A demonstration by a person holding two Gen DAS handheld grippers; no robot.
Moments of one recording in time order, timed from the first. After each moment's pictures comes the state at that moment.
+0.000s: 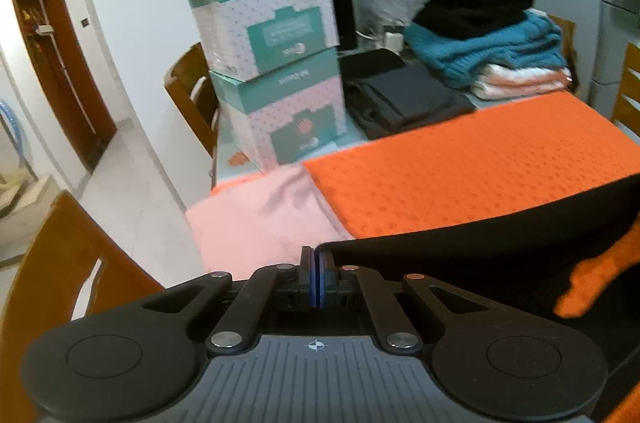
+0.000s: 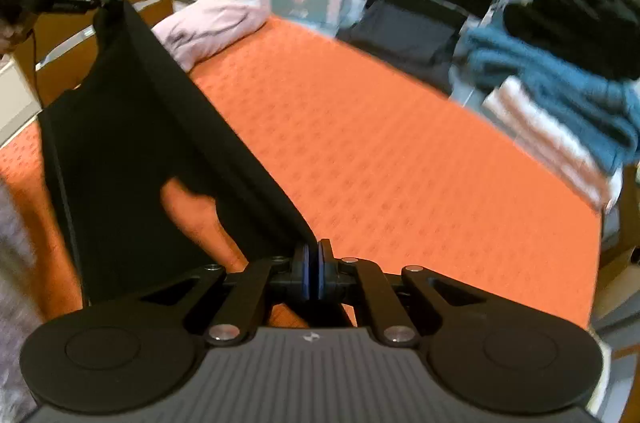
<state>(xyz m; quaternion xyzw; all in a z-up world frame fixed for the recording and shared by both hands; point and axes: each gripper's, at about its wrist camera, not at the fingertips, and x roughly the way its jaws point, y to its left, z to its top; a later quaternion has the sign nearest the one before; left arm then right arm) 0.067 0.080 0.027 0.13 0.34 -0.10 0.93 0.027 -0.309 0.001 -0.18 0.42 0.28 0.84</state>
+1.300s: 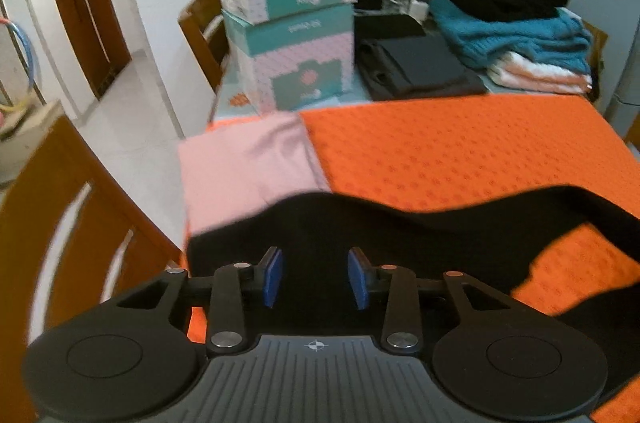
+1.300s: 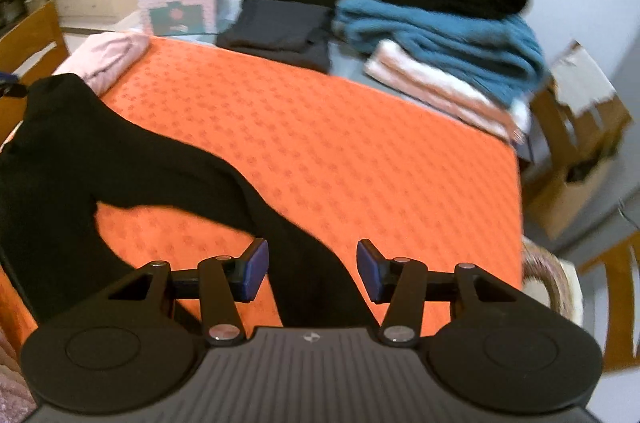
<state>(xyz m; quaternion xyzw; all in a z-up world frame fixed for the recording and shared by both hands) 0.047 0.062 0.029 0.06 0.42 -0.07 0.90 0.007 -0.364 0.021 -0.10 0.45 0.11 0.88</state>
